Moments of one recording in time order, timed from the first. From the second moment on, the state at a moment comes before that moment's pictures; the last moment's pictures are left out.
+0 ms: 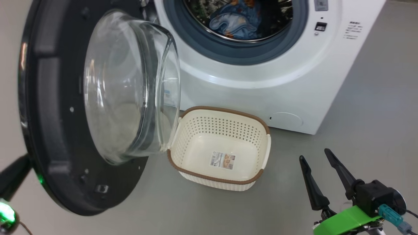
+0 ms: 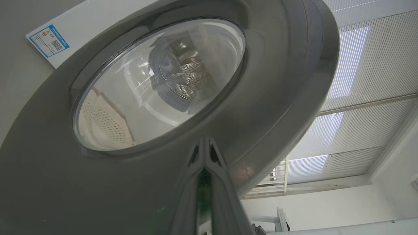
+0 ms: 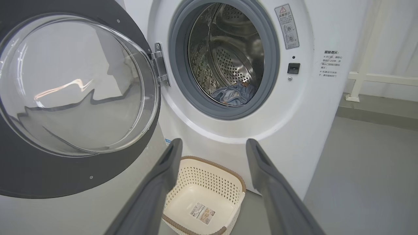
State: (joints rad) left arm -0.16 0.54 0.09 0.10 -1.95 -0.09 0.78; right arm 0.01 -0.06 0.04 -0.09 0.12 0.13 -0.11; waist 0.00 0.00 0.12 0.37
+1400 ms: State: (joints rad) left arm -0.35 0.28 -0.10 0.13 -1.90 -0.07 0.72; right arm -0.04 -0.05 0.10 0.02 0.18 0.13 -0.20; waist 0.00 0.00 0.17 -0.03
